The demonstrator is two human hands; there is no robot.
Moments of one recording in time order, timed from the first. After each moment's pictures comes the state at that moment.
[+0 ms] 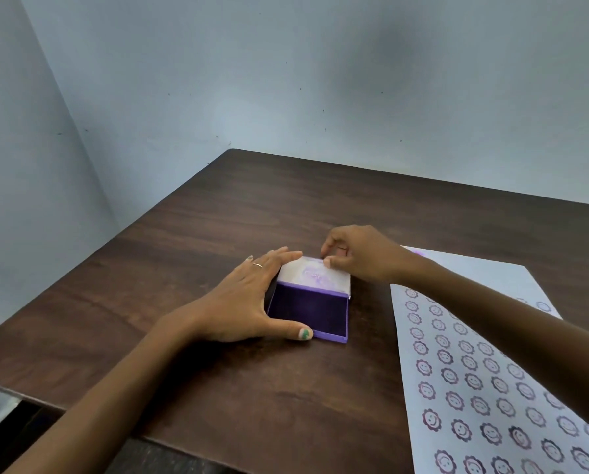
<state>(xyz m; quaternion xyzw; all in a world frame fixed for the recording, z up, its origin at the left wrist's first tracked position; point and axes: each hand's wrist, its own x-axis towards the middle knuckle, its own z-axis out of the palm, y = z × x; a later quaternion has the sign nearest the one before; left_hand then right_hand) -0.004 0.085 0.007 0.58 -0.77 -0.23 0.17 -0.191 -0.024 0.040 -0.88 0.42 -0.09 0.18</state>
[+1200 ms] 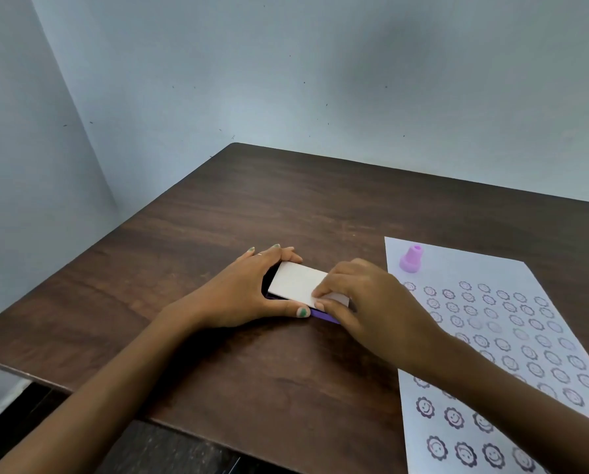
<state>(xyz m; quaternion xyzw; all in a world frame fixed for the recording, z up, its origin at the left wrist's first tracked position) -0.006 0.082 0.003 0.58 -0.75 -0.23 0.23 -0.213 0.066 0.026 -0.91 0.34 -0.21 0.10</state>
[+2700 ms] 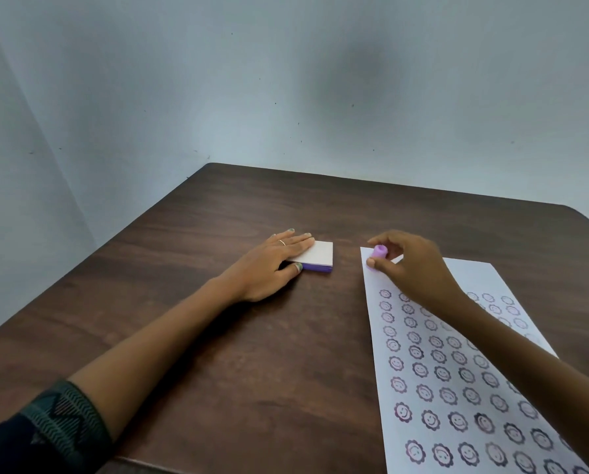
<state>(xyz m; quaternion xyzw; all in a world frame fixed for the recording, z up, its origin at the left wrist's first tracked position) -0.023 -0.005 -0.007 0.52 -0.81 -0.15 0.20 -0.268 -0.011 0.029 -0.79 0.51 -0.31 0.12</state>
